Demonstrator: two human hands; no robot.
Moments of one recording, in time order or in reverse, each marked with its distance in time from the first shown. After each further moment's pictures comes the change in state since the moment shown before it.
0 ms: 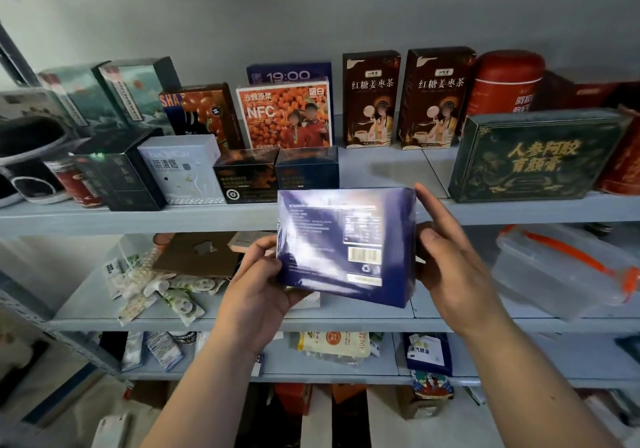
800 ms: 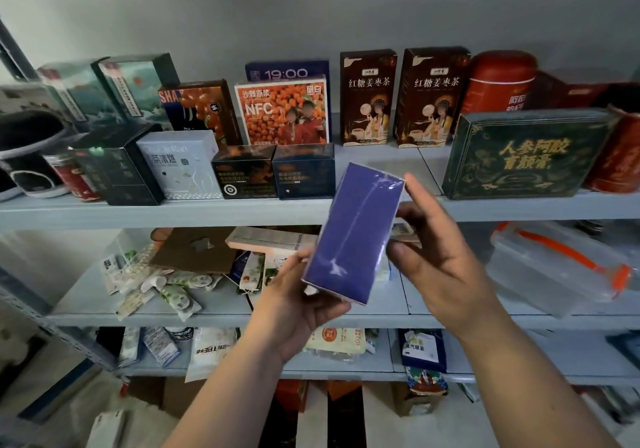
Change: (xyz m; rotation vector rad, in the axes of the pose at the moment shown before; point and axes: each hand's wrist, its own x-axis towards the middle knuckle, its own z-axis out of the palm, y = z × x) left_hand -0.017 -0.023 0.032 0.045 0.079 -0.265; right_hand -0.016 -0.016 0.008 -0.200 -0.098 -0.224
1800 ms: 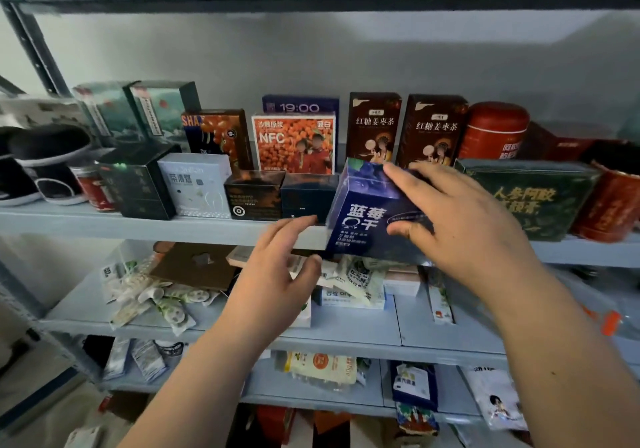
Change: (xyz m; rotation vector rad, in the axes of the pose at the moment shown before) left_hand -0.016 0.056 0.014 1.250 0.117 0.805; right_hand 0.067 -0.084 -0.029 -1.360 -0.134 -0.075
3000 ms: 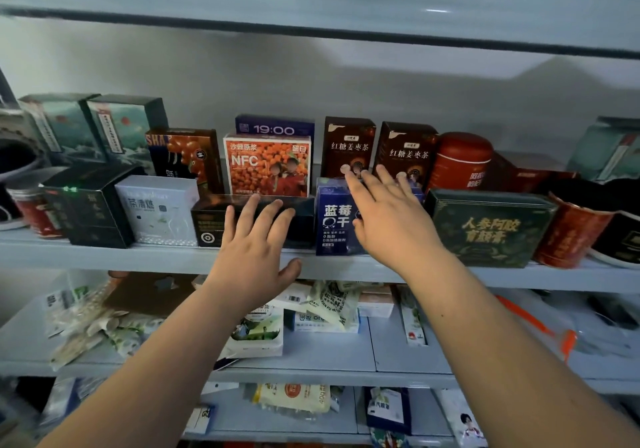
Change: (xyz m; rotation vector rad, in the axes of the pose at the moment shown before) left_hand 0.089 -0.051 0.019 0.765 -0.020 0.238; right_hand 0.083 0.015 0.055 -0.147 -0.016 -0.009
